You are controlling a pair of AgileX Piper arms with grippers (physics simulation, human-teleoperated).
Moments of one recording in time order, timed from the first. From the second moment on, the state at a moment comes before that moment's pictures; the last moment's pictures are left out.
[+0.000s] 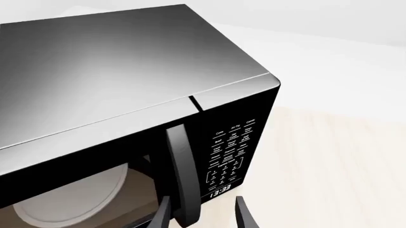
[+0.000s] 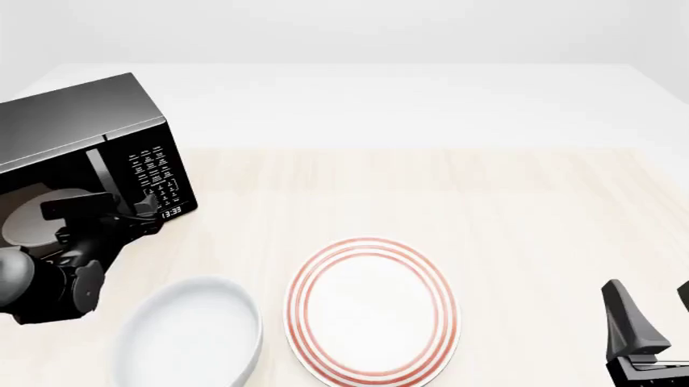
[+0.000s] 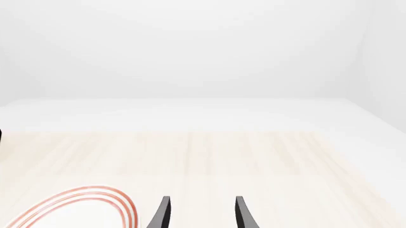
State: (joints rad) left arm 0.14 1.81 -0.54 -0.93 -0.06; right arm 0.00 0.00 0.00 0.00 0.00
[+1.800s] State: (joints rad) left arm 0.12 1.68 -0.29 -1.05 -0.11; right arm 0.00 0.00 0.00 0.00 0.00
